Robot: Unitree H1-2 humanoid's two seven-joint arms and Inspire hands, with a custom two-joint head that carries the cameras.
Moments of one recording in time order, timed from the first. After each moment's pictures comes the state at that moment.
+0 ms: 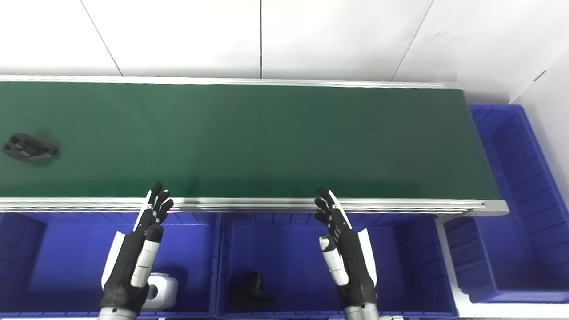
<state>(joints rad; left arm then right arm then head) 0.65 -0.01 -0.26 -0.43 0.21 -0.04 0.00 0.63 -0.02 0.23 -0.35 -0.14 -0.13 -0.01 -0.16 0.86</state>
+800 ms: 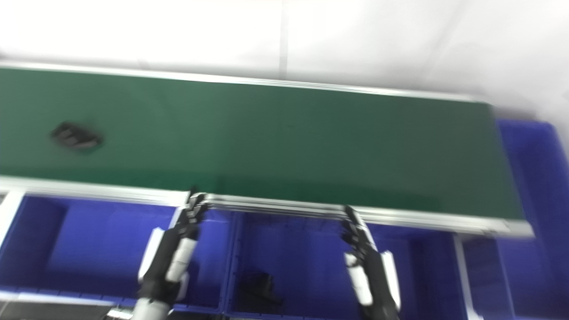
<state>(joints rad) 0.64 -0.07 -0.32 -0.28 0.25 -0.12 0.04 0.61 -0.09 0.18 -0.22 -0.06 -0.20 0.00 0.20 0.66</state>
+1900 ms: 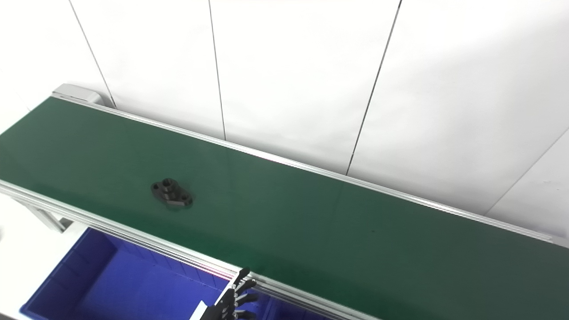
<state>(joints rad) 0.59 -0.07 -0.31 -0.13 0.23 -0.23 0.10 0.55 -0.12 0.12 -0.06 0.03 -0.29 0.10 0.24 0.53</state>
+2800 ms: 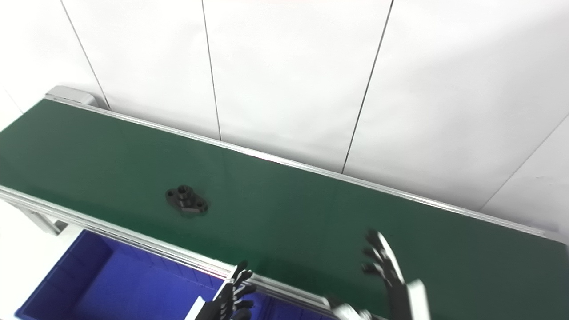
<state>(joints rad) 0.61 -0.06 -0.32 -0.25 0.24 -0.14 0.07 0.23 -0.01 0.24 -0.42 -0.53 0.01 0.13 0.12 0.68</state>
